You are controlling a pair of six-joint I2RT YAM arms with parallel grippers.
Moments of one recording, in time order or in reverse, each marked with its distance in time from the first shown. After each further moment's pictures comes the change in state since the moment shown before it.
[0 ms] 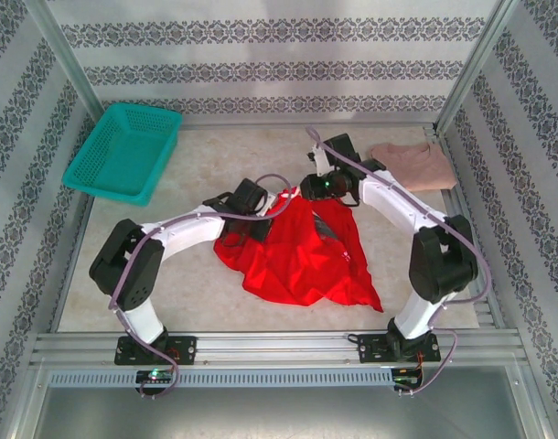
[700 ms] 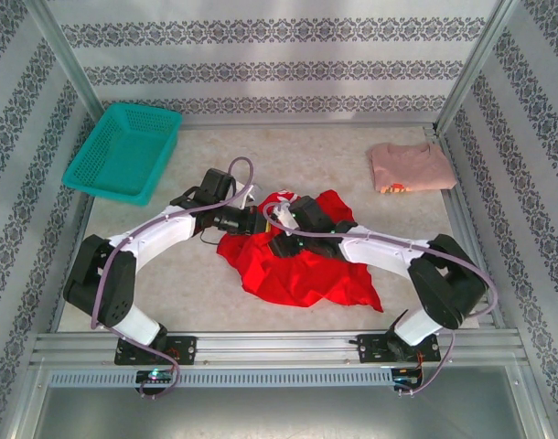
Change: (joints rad) left arm 0.150 -0.160 -0.094 0.044 0.563 -0.282; right arm 0.335 -0.084 -0.442 0.488 -0.014 -0.071
